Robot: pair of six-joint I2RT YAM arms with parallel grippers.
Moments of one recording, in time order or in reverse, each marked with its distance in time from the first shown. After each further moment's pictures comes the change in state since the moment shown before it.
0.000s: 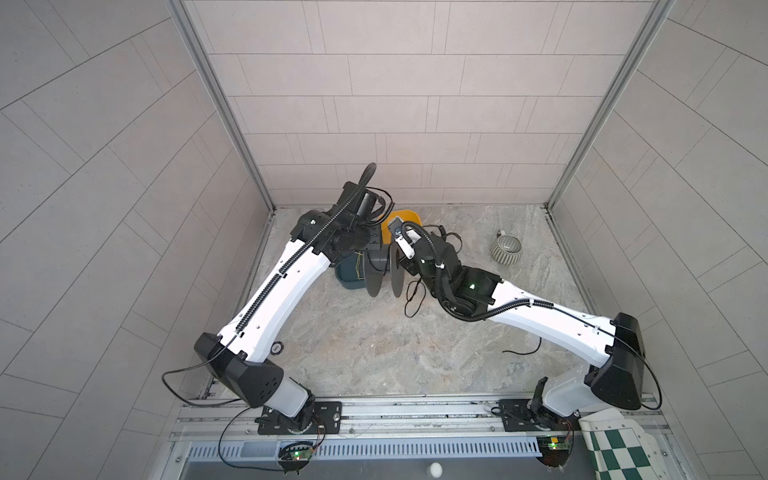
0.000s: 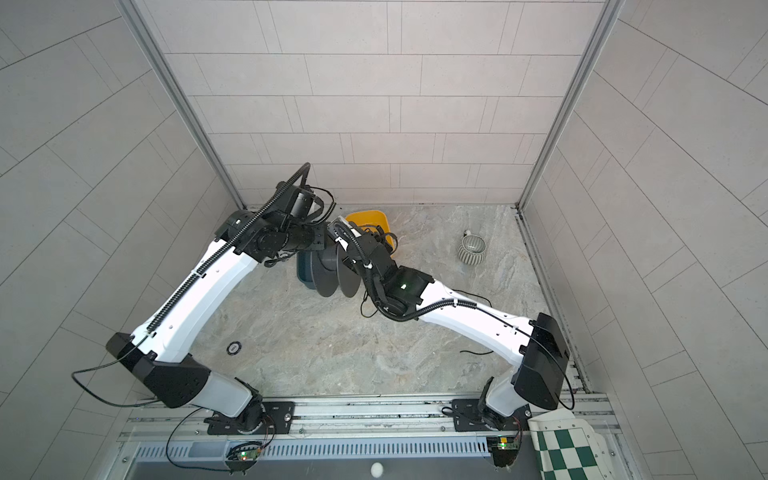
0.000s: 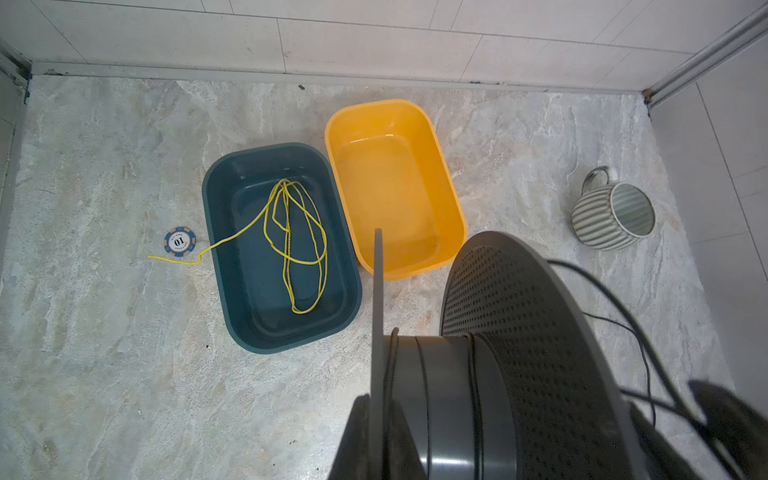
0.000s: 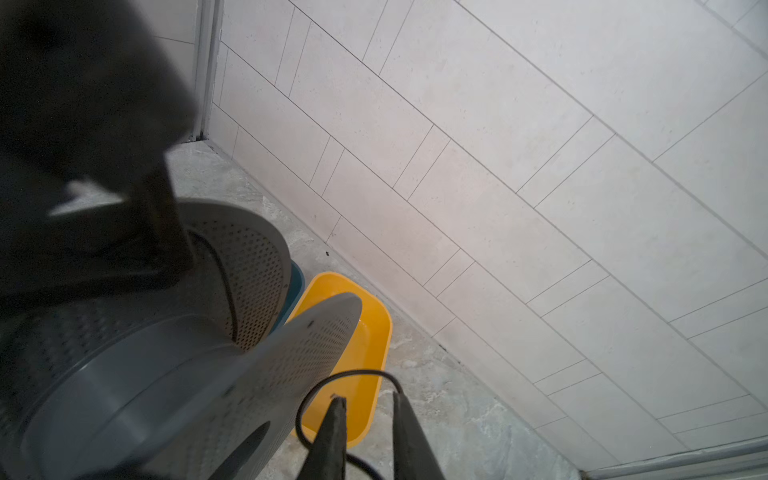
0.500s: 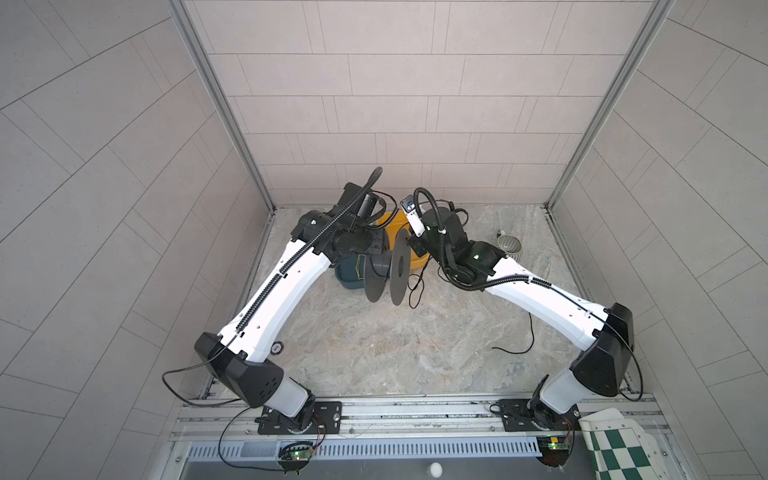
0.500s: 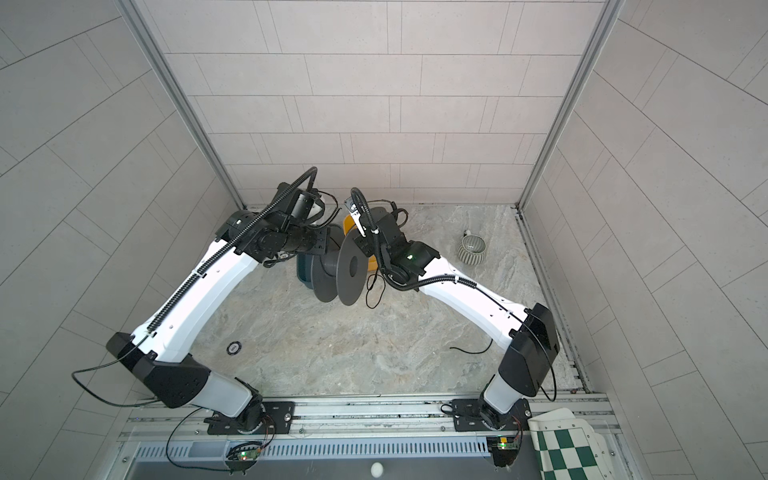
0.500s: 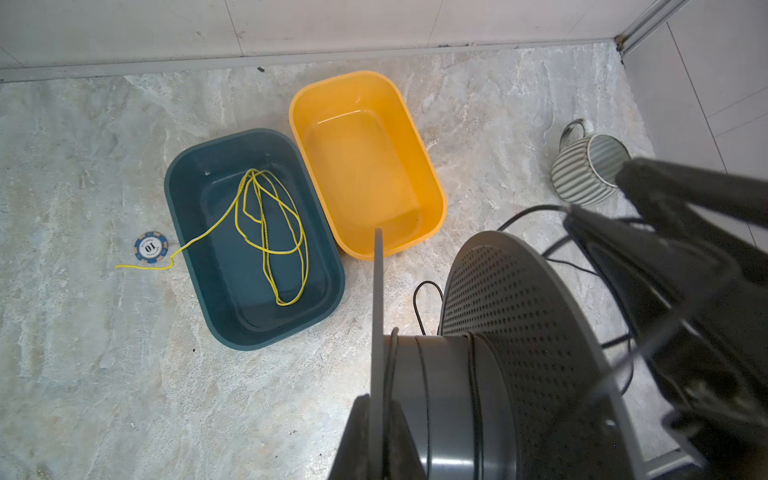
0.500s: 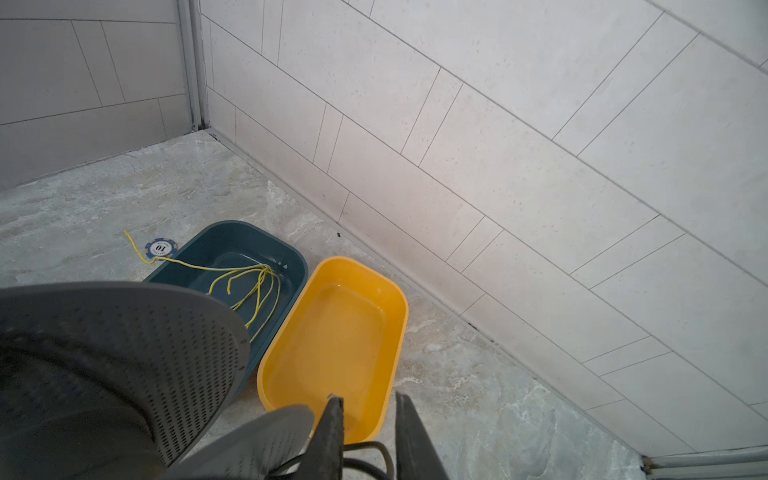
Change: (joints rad) left arm 0.000 -0.002 -0.003 -0.014 0.091 0.077; right arm -0.175 0.100 0.160 -0.175 -0.212 0.127
